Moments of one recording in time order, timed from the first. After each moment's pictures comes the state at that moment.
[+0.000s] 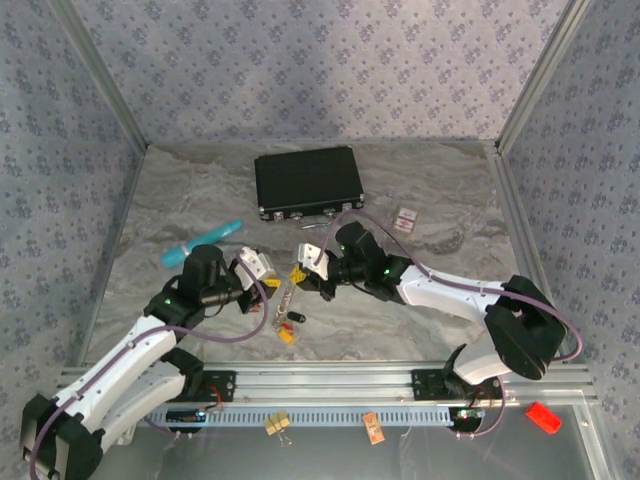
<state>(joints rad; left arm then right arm) -0.53 0.77 0.48 -0.28 0.47 0.31 0.86 1.43 0.82 0.13 -0.55 -0.37</state>
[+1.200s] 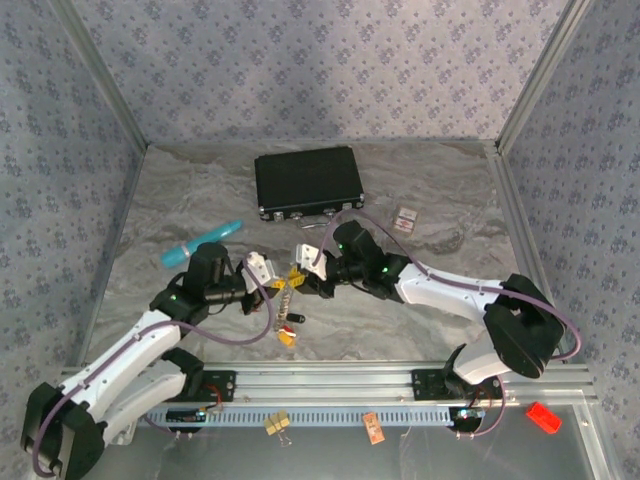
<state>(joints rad) -0.54 0.82 0.48 -0.25 0.55 0.44 0.86 1.45 0.85 0.08 -0.57 -0.39</state>
